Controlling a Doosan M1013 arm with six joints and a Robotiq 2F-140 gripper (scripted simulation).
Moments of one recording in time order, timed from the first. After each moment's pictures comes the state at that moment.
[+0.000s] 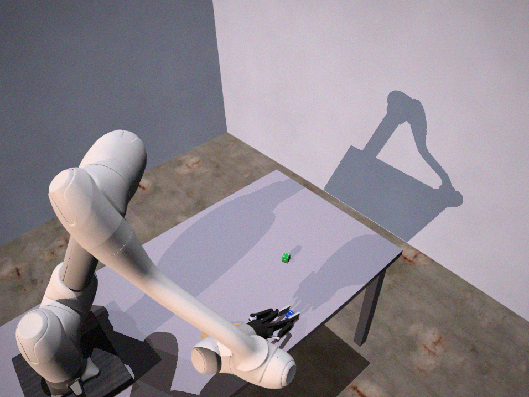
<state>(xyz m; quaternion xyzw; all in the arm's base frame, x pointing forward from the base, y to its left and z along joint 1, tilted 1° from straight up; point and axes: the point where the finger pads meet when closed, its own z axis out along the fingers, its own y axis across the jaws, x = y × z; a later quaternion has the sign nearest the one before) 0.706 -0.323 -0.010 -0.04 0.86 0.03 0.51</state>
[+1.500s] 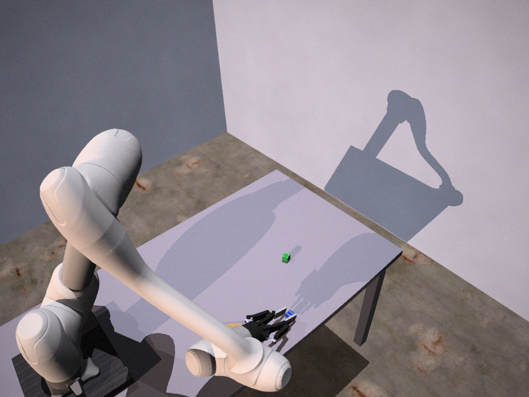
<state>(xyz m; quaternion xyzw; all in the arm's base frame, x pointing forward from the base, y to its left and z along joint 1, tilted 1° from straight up) 0.689 -0.325 -0.001 -0.04 0.86 0.03 0.51</state>
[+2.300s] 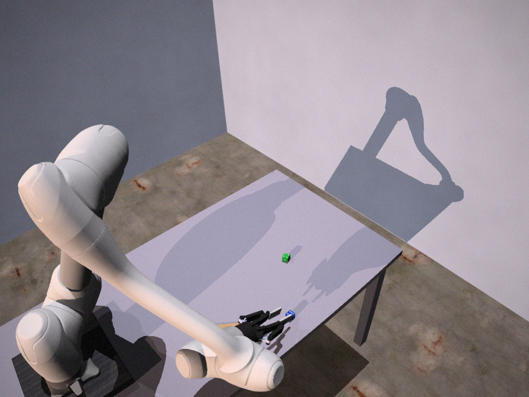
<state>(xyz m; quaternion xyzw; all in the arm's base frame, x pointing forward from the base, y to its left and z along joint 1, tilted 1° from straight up) 0.663 -0.328 0.028 -0.04 0.86 0.03 0.51</state>
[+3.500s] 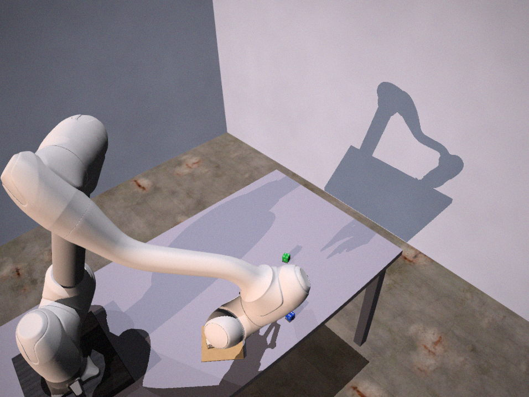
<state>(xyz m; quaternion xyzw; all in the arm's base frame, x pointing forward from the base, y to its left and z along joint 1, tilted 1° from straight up) 0.703 -0.252 0.082 -0.10 0.88 0.16 0.44</state>
